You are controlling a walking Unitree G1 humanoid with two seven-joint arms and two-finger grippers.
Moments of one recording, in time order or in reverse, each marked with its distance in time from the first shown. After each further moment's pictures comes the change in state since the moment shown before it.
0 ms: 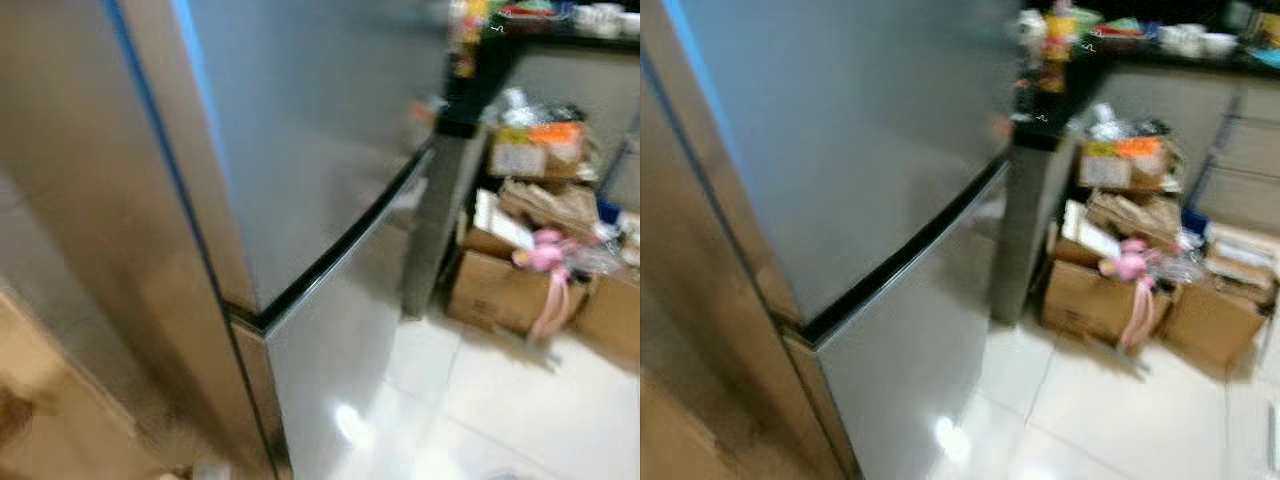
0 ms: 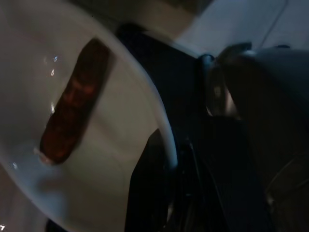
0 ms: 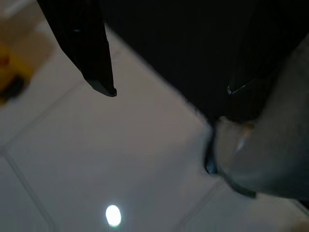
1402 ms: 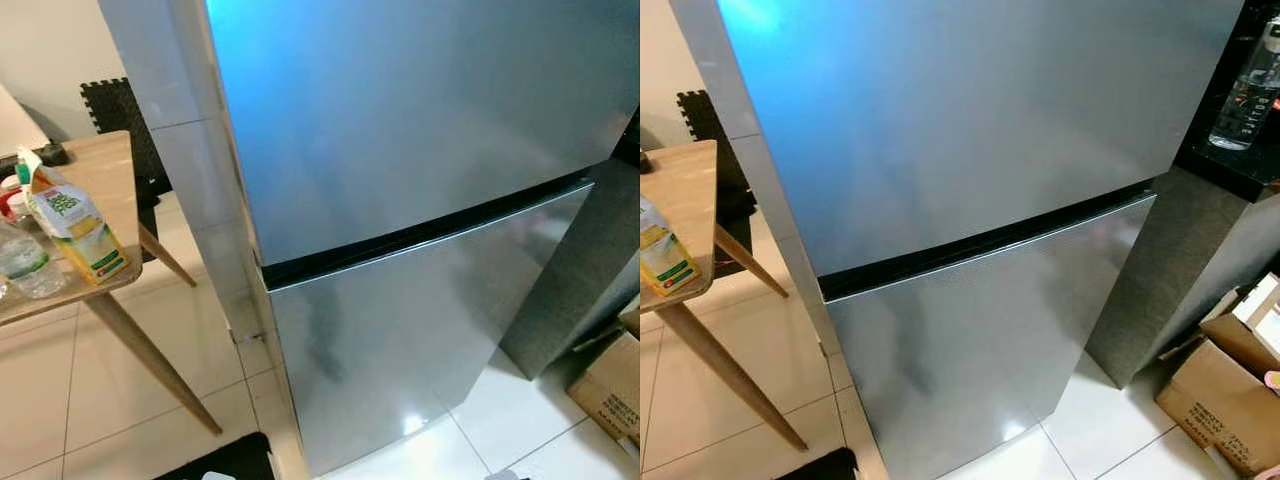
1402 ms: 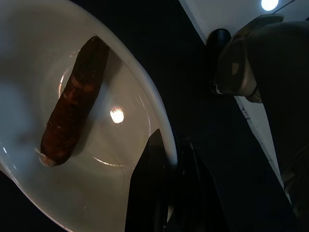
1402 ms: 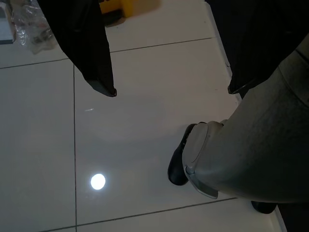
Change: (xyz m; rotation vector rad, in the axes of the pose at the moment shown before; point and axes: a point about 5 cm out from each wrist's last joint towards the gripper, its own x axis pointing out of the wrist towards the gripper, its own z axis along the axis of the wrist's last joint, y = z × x) left arm 0.001 -0.005 0.000 0.016 0.032 -0.011; right arm -0.003 -0.010 -0.002 -0.022 0.008 0.019
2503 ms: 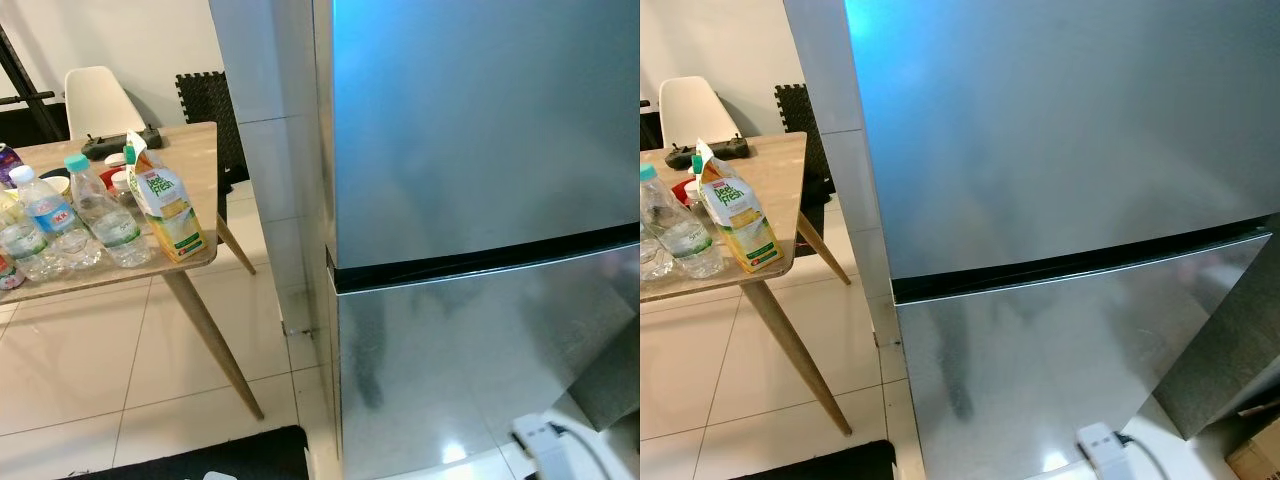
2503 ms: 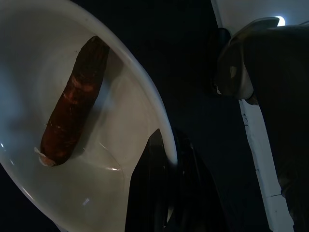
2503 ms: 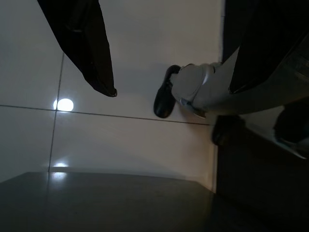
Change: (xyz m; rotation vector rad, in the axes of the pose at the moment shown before) left arm 0.000 -0.001 0.000 -0.001 0.002 -0.004; right arm -0.040 -0.079 0.050 0.045 -0.256 0.231
